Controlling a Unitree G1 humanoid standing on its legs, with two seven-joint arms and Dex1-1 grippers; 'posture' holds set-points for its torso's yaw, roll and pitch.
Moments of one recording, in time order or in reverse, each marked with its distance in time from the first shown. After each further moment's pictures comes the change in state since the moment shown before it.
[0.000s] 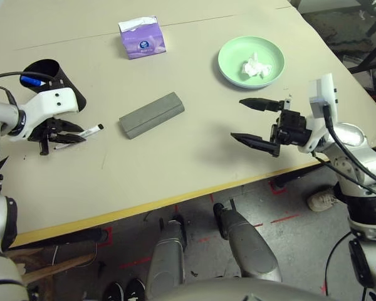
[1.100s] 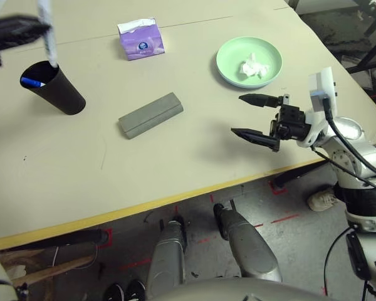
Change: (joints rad) left arm -0.075 0.093 0.585 -0.357 -0.727 0.745 0.102; right arm -0.037 0.007 0.010 0.115 -0.036 -0.036 0.056
